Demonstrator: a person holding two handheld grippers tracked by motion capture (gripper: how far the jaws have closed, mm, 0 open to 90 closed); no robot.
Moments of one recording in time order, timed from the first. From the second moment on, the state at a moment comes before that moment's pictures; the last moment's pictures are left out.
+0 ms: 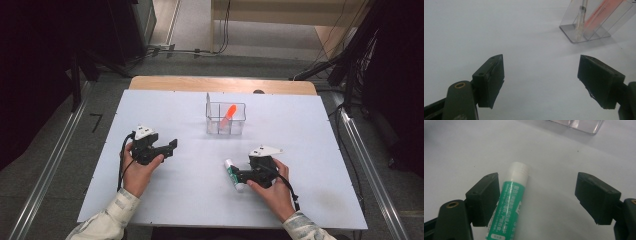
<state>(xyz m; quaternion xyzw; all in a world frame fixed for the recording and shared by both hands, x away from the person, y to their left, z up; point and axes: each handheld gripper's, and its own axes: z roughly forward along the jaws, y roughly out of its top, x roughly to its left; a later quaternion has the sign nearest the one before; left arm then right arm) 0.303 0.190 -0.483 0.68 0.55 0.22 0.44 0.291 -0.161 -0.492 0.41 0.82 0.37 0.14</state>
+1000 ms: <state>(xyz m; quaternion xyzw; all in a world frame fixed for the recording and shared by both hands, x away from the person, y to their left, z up) 0.303 0.190 -0.483 0.68 0.55 0.21 0.44 0.293 -0.133 -0.505 0.40 0.84 0.34 0.15</state>
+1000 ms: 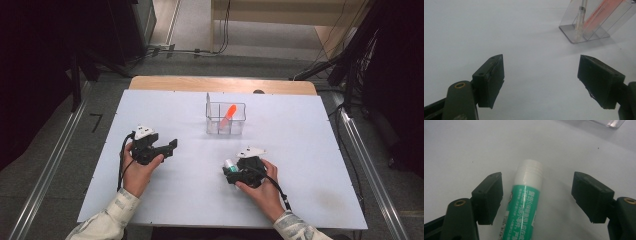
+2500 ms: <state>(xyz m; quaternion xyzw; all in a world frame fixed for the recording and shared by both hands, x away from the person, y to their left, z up) 0.303 0.191 -0.484 0.68 0.55 0.21 0.44 0.285 -0.120 -0.511 0.39 0.84 0.34 0.17</state>
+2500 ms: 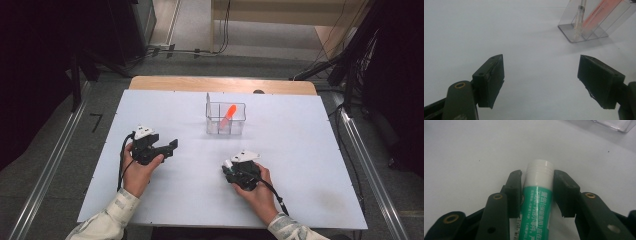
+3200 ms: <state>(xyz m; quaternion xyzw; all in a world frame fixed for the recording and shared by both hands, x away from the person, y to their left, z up) 0.303 0.190 -0.484 0.68 0.55 0.20 0.44 0.287 -0.121 -0.509 0.38 0.85 0.33 0.17</state>
